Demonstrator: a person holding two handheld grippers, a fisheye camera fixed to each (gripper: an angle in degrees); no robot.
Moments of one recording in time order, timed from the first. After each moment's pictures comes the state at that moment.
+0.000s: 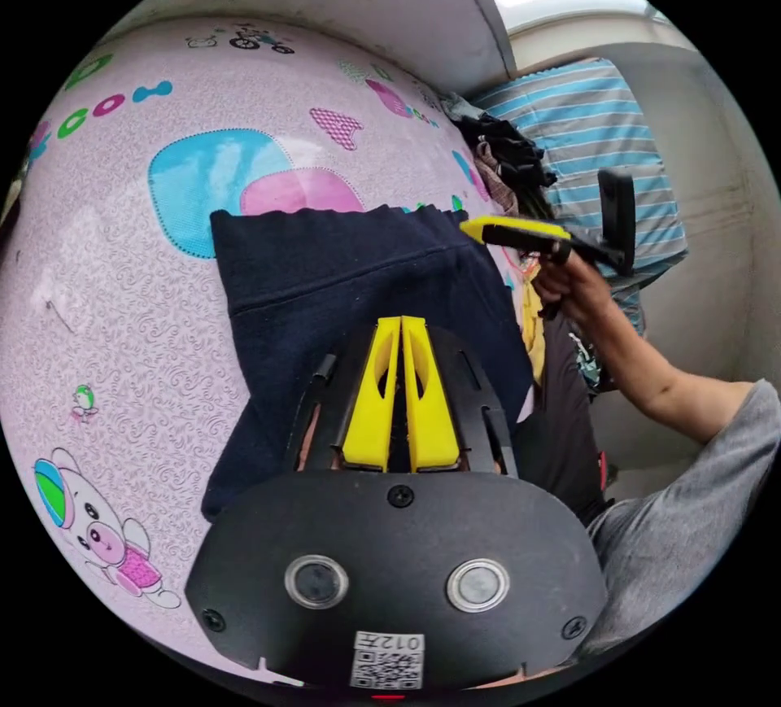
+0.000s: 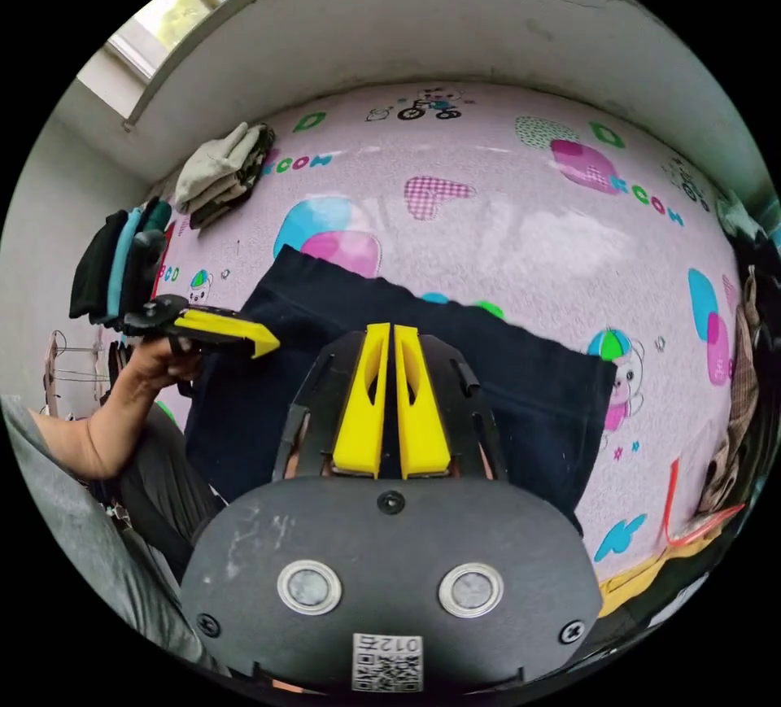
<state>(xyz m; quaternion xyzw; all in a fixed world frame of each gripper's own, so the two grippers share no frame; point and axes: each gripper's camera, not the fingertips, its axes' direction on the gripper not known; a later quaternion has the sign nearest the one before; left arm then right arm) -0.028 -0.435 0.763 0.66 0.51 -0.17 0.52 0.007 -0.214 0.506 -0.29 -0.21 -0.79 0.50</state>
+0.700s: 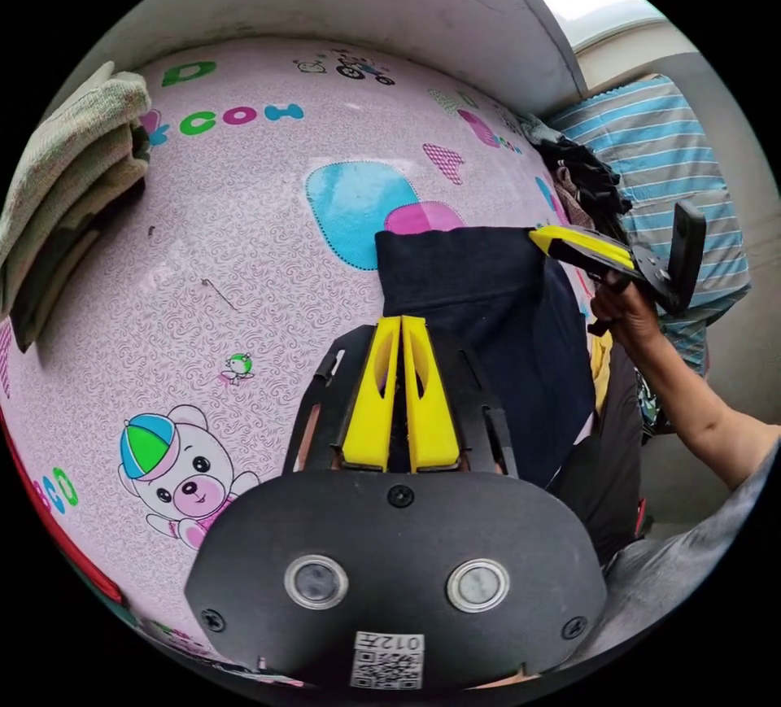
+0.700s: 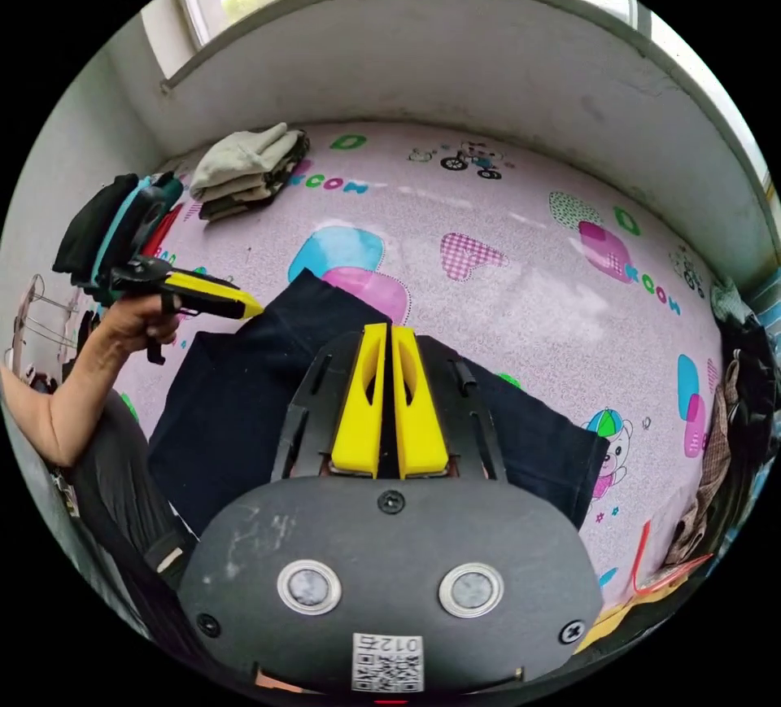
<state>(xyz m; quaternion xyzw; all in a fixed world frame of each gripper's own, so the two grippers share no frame) -0.064 -0.398 0.833 0.62 0.47 -0.29 0.55 0.060 -0.183 0.444 -0.19 -0.27 -0.82 0.46</state>
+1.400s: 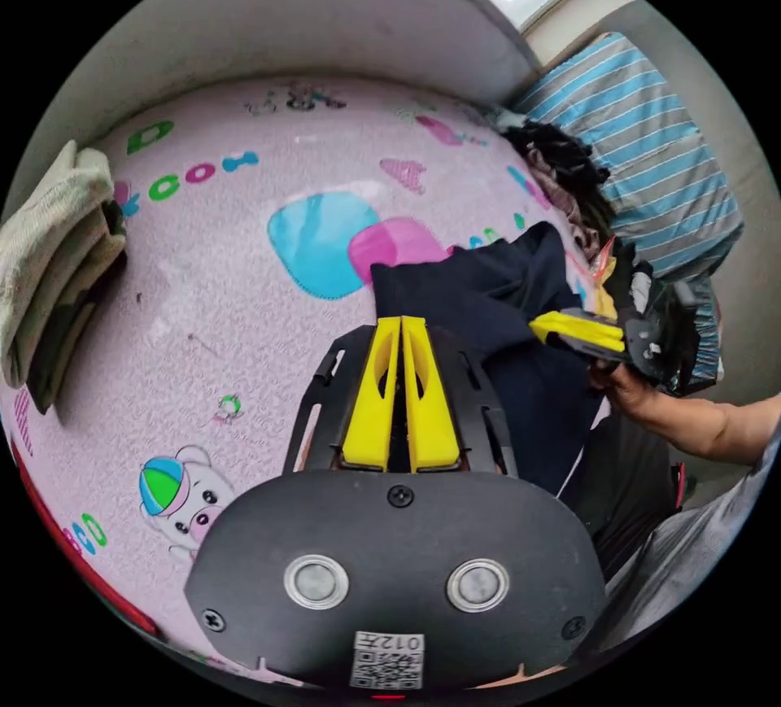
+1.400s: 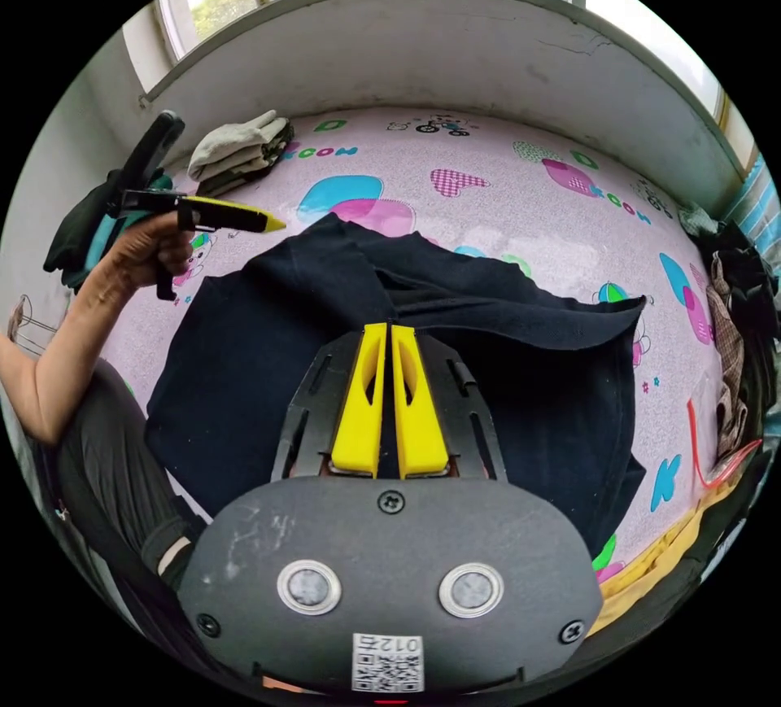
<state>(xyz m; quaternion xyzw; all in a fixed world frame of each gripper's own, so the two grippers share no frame) -0.034 -0.385 0.792 0.69 0.39 -0.27 0.55 0.221 -0.228 0.431 -0.18 -0.25 -0.79 0.53</state>
